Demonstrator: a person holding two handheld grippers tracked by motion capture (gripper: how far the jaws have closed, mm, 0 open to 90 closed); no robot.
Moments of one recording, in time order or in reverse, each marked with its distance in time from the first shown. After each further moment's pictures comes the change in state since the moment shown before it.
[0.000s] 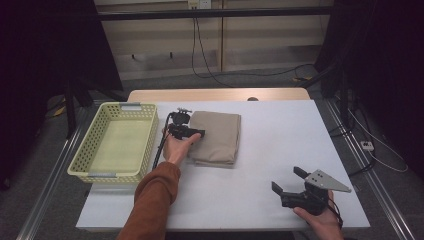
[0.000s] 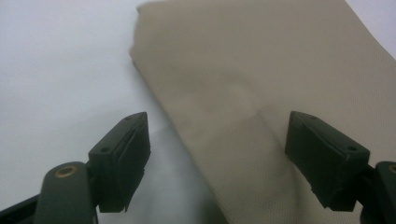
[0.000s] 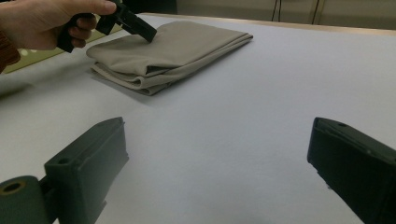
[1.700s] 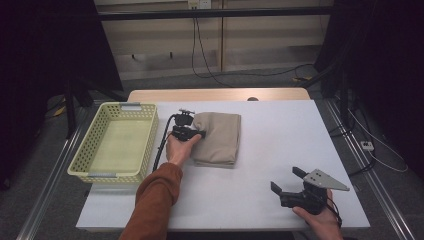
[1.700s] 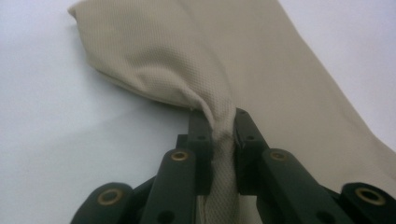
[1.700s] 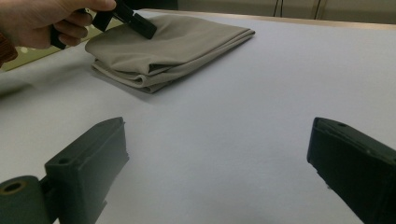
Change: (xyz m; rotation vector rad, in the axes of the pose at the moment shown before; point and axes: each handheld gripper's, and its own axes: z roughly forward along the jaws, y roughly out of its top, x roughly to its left) left arm -0.012 -0.001 -0.010 -0.014 -0.180 -0.022; right arm 0.001 0.001 0.002 0.018 0.006 0.005
